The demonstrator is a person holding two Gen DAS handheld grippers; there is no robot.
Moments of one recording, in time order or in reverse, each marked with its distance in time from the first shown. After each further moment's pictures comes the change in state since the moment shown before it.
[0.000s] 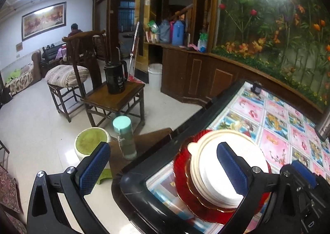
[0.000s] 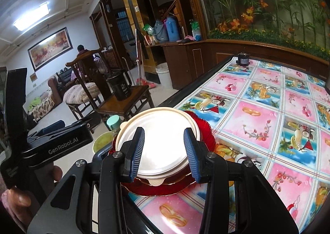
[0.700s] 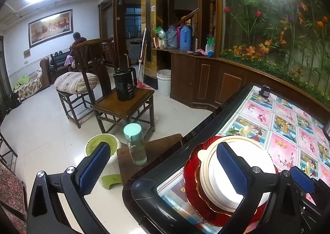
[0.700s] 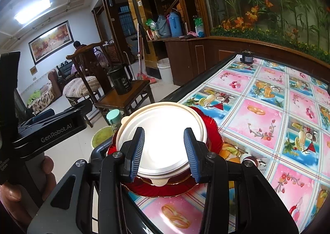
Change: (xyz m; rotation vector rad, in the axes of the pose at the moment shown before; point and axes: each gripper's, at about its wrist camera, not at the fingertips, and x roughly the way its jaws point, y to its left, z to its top) left arm -0.006 0.000 0.003 0.027 -0.024 0.064; right arm 0.012 0.009 -0.002 -0.016 0.031 -0.004
